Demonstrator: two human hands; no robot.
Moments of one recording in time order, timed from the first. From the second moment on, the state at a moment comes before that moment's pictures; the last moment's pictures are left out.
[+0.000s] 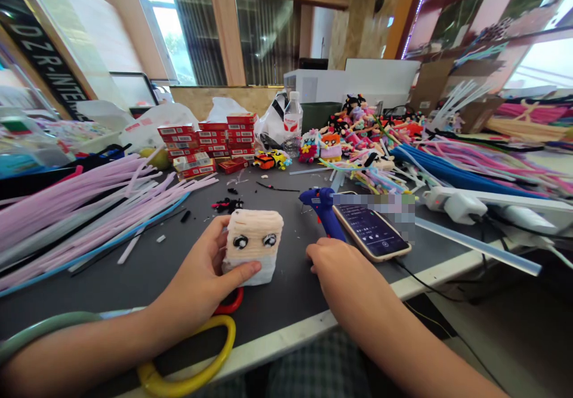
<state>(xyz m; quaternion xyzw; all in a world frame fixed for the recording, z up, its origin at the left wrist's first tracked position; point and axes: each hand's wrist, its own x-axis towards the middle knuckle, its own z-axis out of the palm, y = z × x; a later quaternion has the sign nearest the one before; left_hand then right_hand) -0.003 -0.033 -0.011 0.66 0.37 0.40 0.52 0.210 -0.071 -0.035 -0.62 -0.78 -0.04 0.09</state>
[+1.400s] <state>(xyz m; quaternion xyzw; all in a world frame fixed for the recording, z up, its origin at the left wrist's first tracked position) -0.003 -0.032 -0.013 0.66 0.36 0.40 0.53 0.204 -0.073 -0.005 -0.59 -0.69 0.15 0.39</state>
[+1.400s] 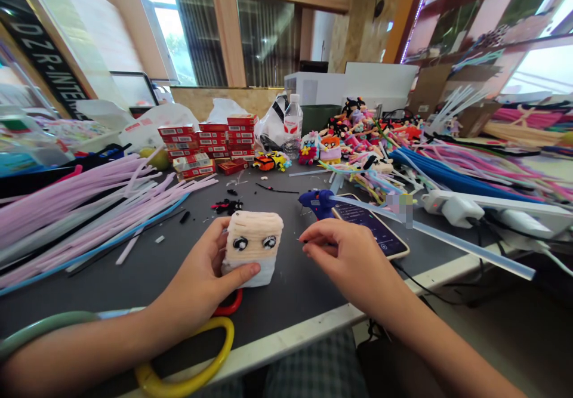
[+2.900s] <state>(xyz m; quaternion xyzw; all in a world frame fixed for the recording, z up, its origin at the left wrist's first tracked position) -0.003 -0.033 -0.012 0.65 0.37 0.39 0.53 0.186 -0.063 0.037 -0.46 -0.67 0.24 0.53</state>
